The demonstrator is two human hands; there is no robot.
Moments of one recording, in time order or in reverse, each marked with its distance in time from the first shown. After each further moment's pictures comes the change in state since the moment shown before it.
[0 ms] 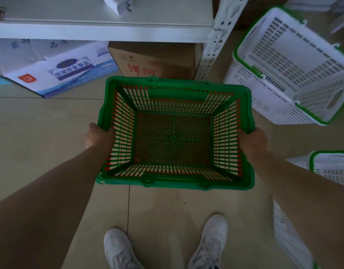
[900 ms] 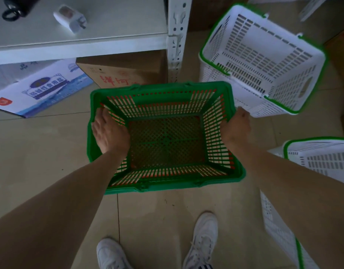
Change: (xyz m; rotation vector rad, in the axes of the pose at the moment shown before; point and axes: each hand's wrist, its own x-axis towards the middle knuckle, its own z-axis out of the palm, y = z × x) left_hand -0.074 0.081 0.058 0.264 0.203 0.500; right_hand 0.036 -0.001 -0.025 -0.221 0.209 -0.250
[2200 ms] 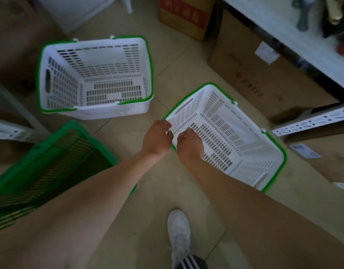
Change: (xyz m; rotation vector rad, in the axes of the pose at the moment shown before) left_hand -0.277 0.356 0.101 -0.038 -0.711 1.003; right_hand -0.039 0.231 -0.117 0.404 -0.010 0.630
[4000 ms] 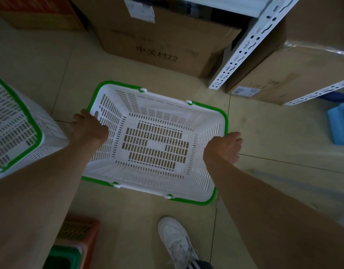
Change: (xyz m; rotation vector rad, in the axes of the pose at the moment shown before) left_hand 0.159 0.047 0.100 0.683 -0.118 -0.104; right_hand 0.070 0.239 -0.077 0.213 0.574 0.972
